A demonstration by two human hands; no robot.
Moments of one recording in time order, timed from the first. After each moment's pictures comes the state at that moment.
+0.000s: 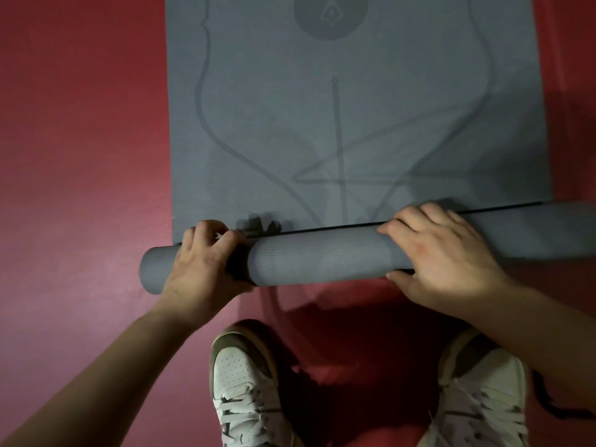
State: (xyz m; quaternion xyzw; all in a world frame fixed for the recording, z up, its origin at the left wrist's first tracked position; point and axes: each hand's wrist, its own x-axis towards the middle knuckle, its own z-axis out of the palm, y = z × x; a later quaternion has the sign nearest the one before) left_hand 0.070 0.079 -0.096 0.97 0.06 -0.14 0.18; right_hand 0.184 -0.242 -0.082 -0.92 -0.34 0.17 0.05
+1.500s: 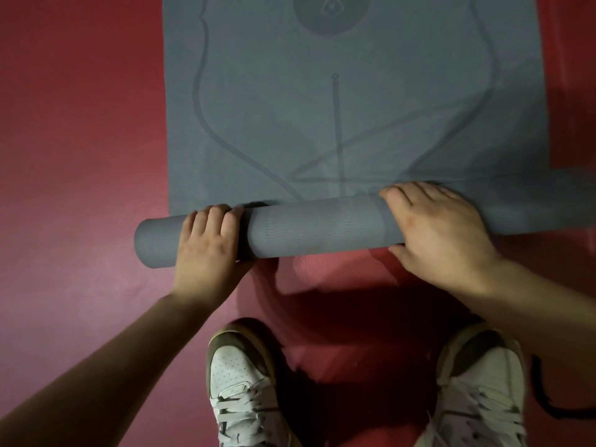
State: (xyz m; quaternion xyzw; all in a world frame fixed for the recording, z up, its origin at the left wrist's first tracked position) left_hand 0.087 0.070 -0.115 1.00 0.03 -0.07 0.03; right_hand 0.206 -0.228 -0.087 -0.94 -0.33 0.13 0.03
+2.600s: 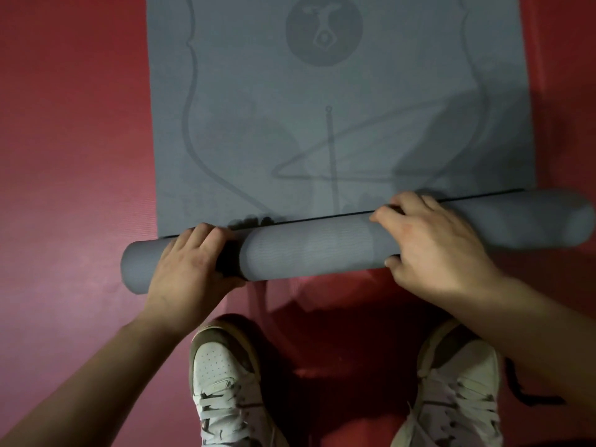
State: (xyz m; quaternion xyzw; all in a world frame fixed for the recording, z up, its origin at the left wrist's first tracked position) left_hand 0.064 0.065 -0.095 0.98 0.03 -0.11 0.17; right_hand 0.190 -0.230 -0.061 -0.93 -0.26 0.24 0.01
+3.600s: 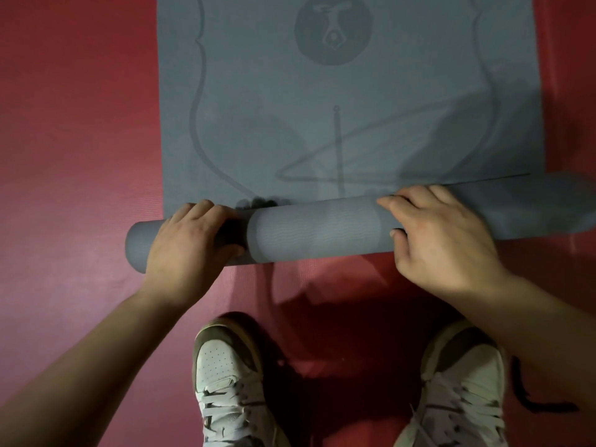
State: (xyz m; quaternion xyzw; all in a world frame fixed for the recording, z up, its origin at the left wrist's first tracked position) left_hand 0.091 0.074 -0.085 0.98 0.05 -0.10 0.16; right_hand 0.194 -0.238 -0.076 -0.95 -0.28 0.12 0.10
